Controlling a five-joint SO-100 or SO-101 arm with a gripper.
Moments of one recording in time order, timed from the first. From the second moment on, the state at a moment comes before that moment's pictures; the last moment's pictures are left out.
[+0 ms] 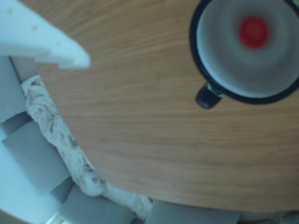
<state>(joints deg) -5.6 113.1 72.3 94.2 2.9</state>
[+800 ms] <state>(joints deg) -3.0 132.8 104.3 84.8 2.8</state>
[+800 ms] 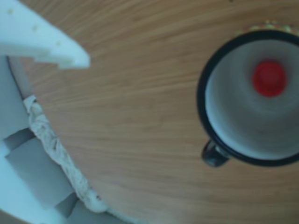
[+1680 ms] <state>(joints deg) -2.6 144.5 129.6 71.5 2.8</state>
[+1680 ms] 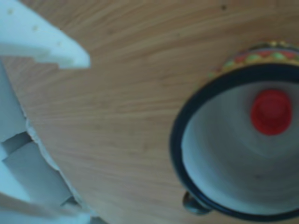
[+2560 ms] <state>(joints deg) 0.3 158.9 144.0 67.0 -1.7</state>
